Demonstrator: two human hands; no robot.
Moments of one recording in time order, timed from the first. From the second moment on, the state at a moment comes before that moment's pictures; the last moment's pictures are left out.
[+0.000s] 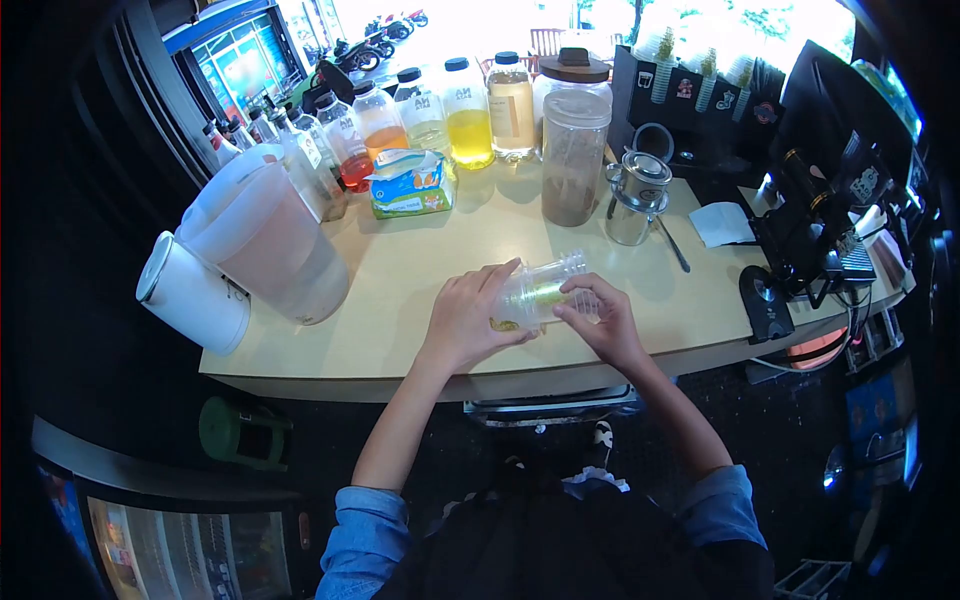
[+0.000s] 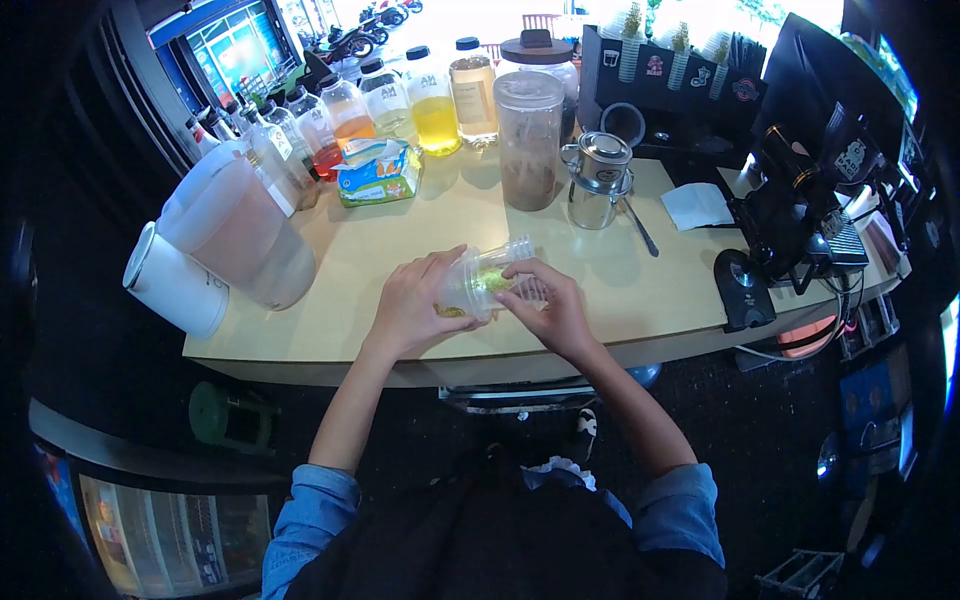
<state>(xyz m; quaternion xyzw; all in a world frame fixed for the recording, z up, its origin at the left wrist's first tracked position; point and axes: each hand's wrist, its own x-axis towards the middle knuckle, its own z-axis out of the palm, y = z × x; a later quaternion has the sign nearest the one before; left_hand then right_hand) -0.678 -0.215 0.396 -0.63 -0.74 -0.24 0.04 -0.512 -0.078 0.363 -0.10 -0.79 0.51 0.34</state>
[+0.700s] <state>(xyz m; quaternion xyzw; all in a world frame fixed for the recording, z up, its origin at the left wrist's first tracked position) -0.675 -0.205 0.382 -0.65 -0.69 -0.28 0.10 -0.513 -0.091 0.362 -0.15 -0.76 0.47 0.42</state>
